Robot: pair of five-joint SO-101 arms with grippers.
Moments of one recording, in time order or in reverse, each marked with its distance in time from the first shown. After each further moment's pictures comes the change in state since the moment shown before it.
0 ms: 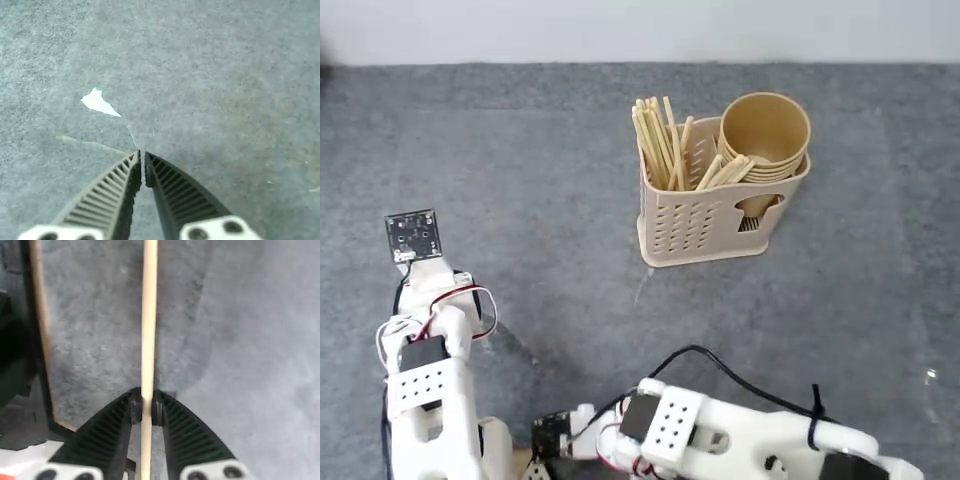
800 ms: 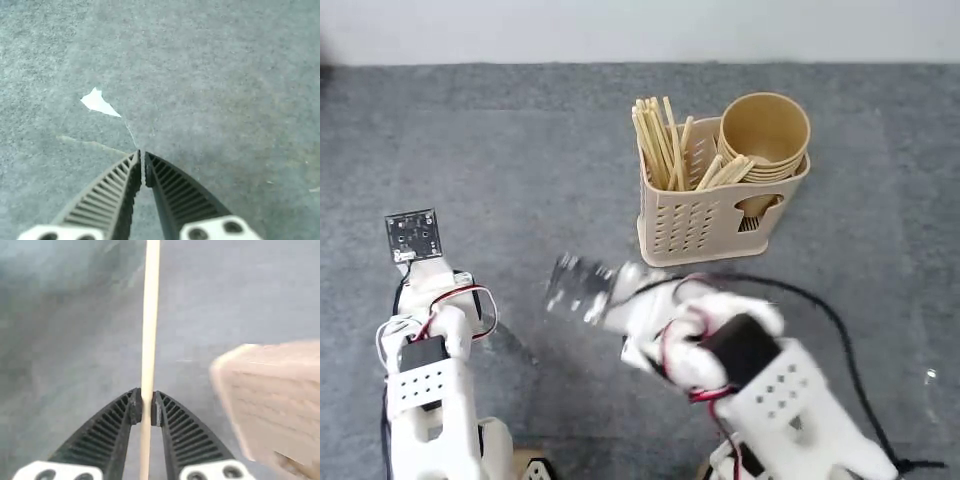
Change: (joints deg) left arm 0.0 0.0 0.0 0.0 0.0; right arm 29.1 -16.5 -37.7 14.9 5.5
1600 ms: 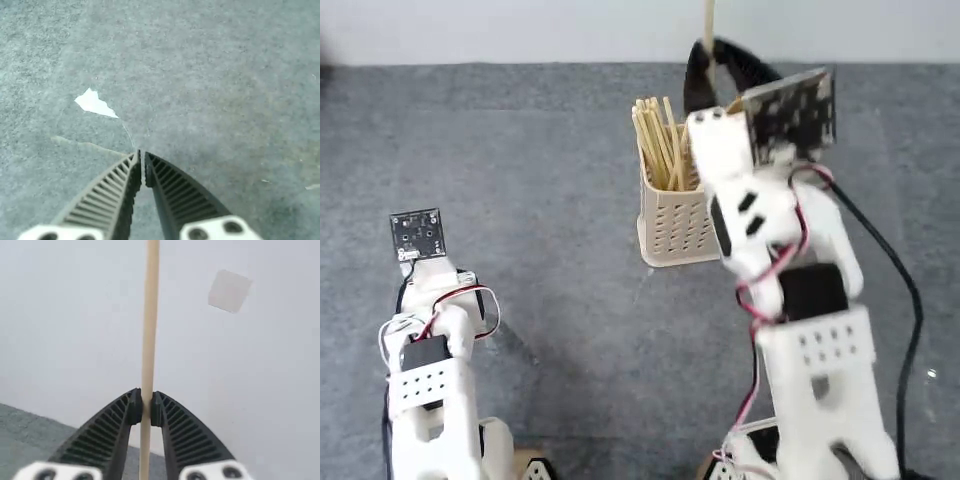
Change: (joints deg) left arm 1.1 0.0 0.0 0.0 0.0; right arm 26.0 10.0 -9.5 -60.1 -25.0
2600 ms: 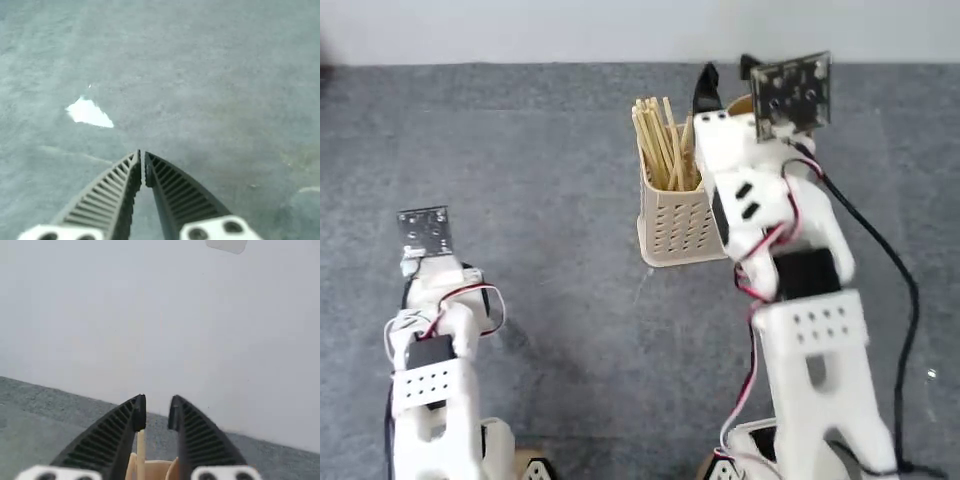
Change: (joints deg) left arm 3.5 0.0 1.1 -3.3 0.0; right arm 1.7 -2.3 3.4 9.1 -4.3
